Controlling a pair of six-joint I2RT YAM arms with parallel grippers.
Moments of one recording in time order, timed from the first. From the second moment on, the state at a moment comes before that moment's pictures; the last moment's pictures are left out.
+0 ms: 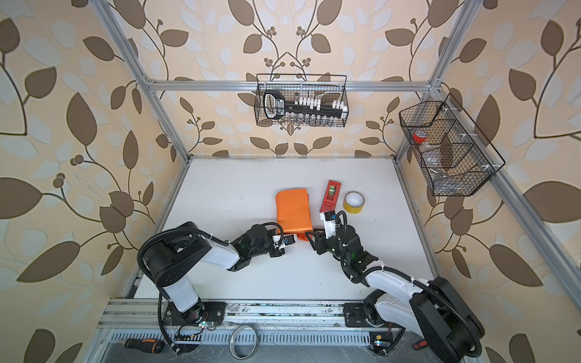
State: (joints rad) left arm -0.78 1.74 0.49 0.80 0.20 0.60; right arm 0.52 1.08 0.26 0.42 -0.15 0.42
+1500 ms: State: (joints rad) left arm -0.79 1.77 0.54 0.80 0.10 0.46; right arm 0.61 1.22 0.38 0.24 0.02 0.23
